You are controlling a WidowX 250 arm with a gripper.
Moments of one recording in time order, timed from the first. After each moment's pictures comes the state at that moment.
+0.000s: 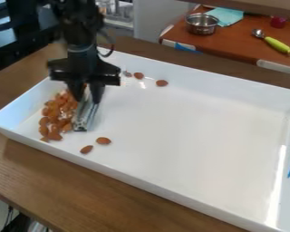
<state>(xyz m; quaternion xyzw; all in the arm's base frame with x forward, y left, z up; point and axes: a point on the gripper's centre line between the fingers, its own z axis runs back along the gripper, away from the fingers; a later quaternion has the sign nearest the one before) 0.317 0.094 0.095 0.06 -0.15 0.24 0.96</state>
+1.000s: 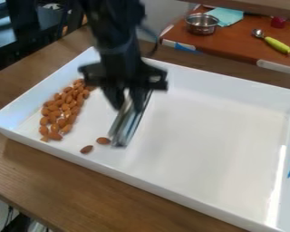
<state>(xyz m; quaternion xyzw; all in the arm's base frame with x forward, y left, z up) 0.294 -0.009 0.129 -0.01 -0.20 0.16 0.97</state>
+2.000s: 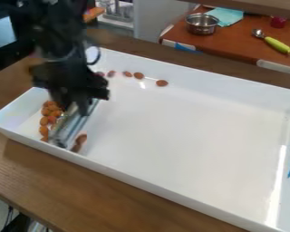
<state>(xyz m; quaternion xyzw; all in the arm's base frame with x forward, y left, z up) 0.272 0.072 0.114 0.06 -0.20 0.15 0.97</state>
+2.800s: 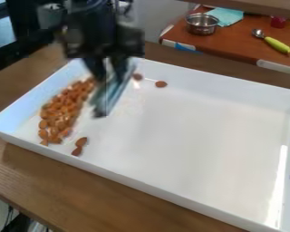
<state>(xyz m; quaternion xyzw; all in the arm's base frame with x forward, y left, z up) 0.308 0.019 0.165 -0.05 -0.20 0.17 0.96</state>
